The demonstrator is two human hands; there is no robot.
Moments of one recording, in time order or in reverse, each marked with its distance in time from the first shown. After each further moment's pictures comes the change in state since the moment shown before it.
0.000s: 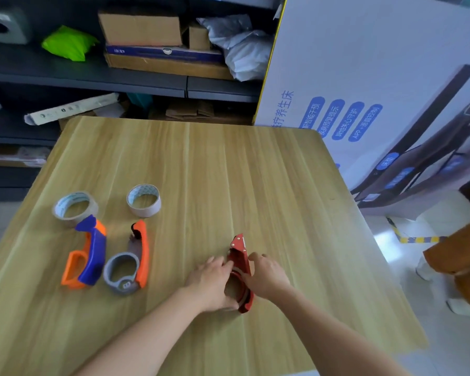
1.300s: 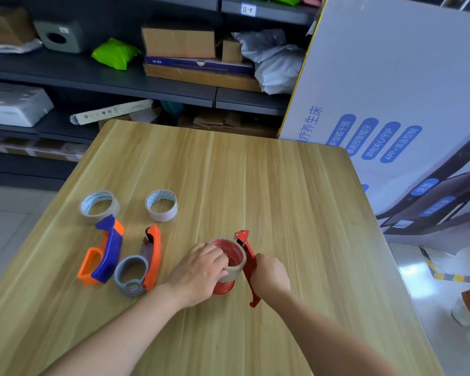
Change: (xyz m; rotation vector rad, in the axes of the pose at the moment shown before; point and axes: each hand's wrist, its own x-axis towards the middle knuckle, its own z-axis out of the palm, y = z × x) left_hand -0.011 -0.036 -0.030 0.026 0.558 0.231; right_hand 0.038 -0.012 -0.014 0.022 0.060 -0.009
